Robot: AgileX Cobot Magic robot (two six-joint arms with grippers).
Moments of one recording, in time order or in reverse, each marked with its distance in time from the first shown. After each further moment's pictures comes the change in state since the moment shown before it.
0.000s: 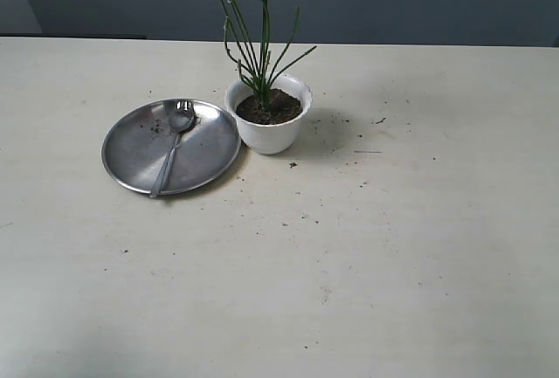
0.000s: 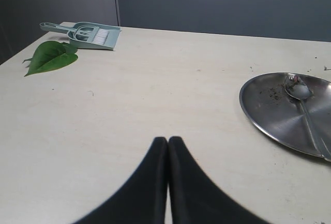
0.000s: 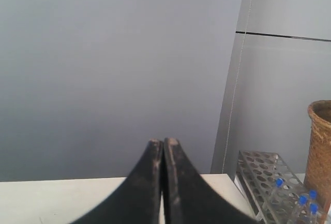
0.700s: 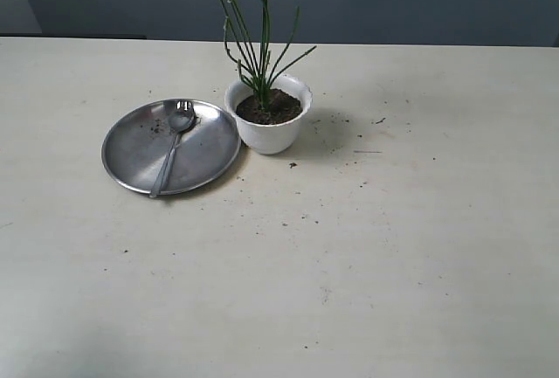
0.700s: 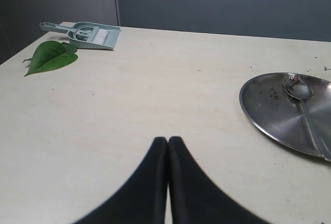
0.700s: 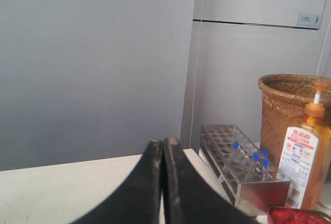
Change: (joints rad) left arm 0.000 0.000 0.000 0.000 0.000 0.000; right arm -0.008 -0.249 0.140 1.706 0.269 -1.687
